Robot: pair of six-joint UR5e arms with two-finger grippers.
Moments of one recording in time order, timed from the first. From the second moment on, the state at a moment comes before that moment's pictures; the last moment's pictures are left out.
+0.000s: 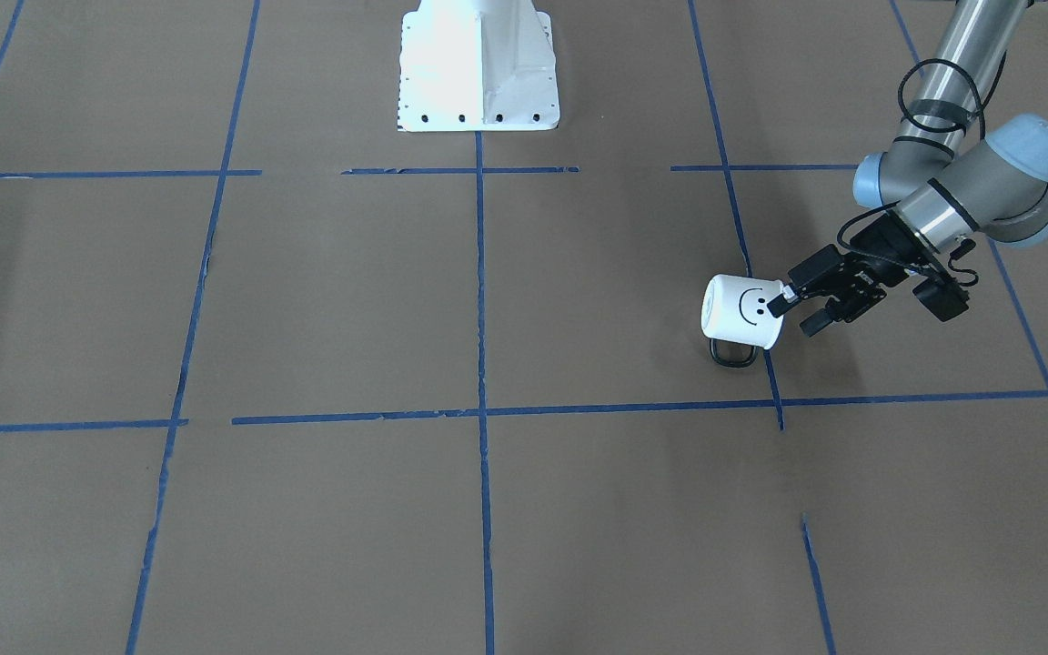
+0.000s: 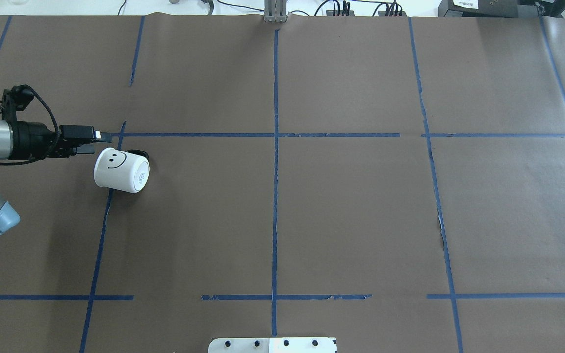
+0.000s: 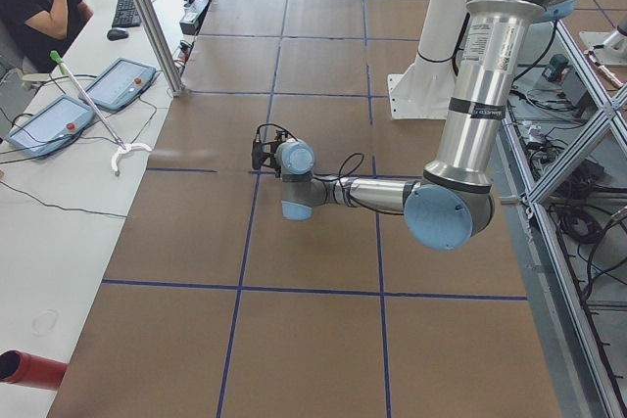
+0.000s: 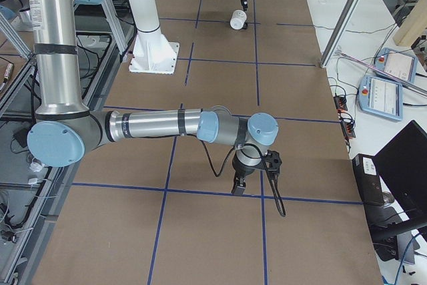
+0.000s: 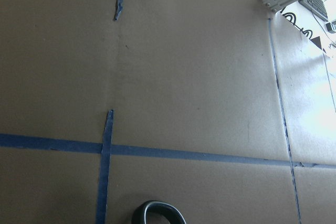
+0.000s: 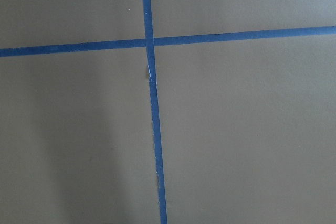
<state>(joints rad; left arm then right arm) -0.88 -1.76 -1.31 -3.15 -2.13 -1.50 1.53 -1.54 1.64 -1.83 2.27 0.01</state>
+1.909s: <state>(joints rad) -0.85 -1.77 -1.36 -3.15 -2.19 -1.52 1.53 -1.54 1.64 -1.83 2.27 0.01</state>
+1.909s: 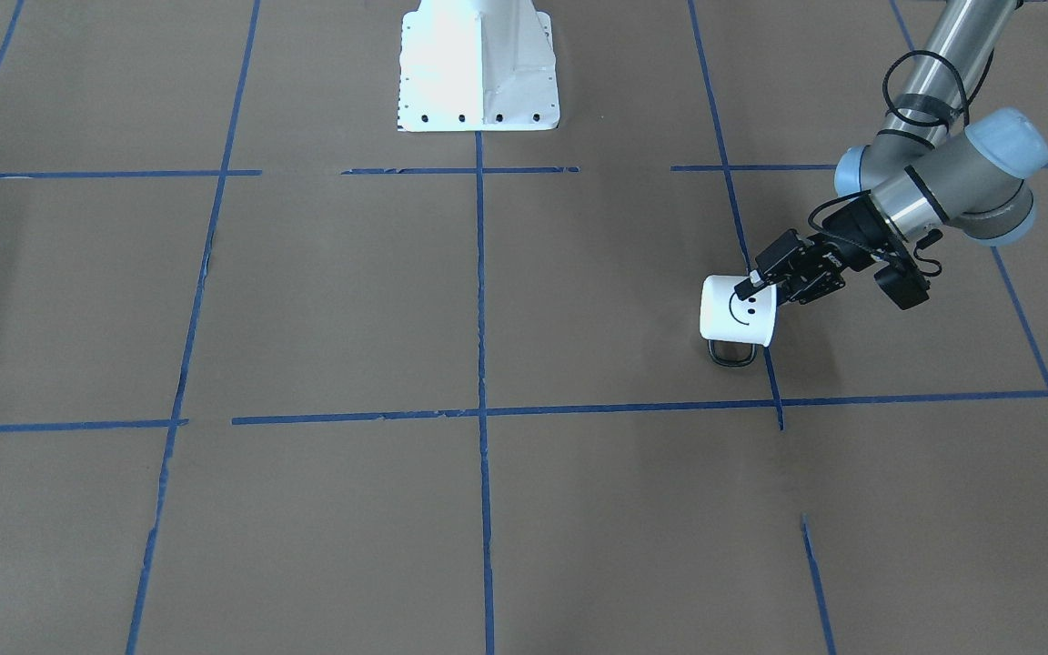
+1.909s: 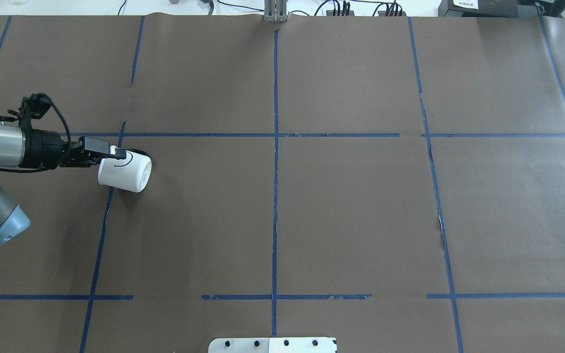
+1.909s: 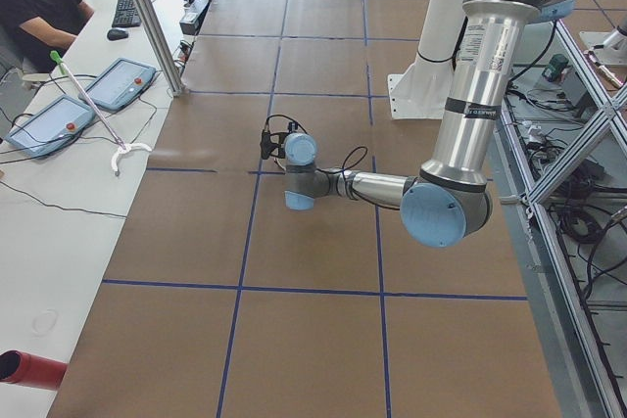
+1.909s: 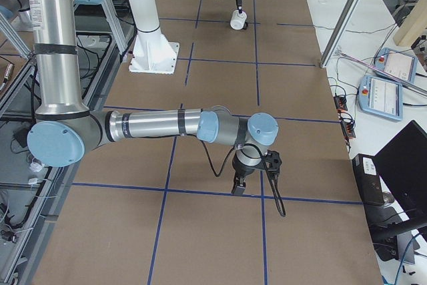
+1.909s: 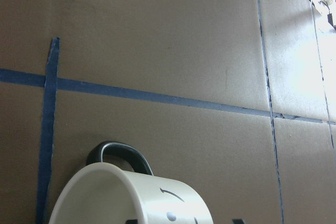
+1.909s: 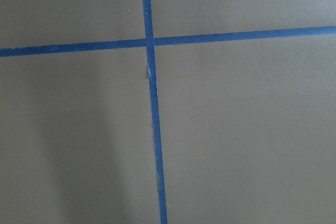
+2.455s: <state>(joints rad) -0.82 -1.78 -1.38 -3.15 -2.19 -1.54 1.53 -1.54 1.64 -1.83 2.27 0.01</state>
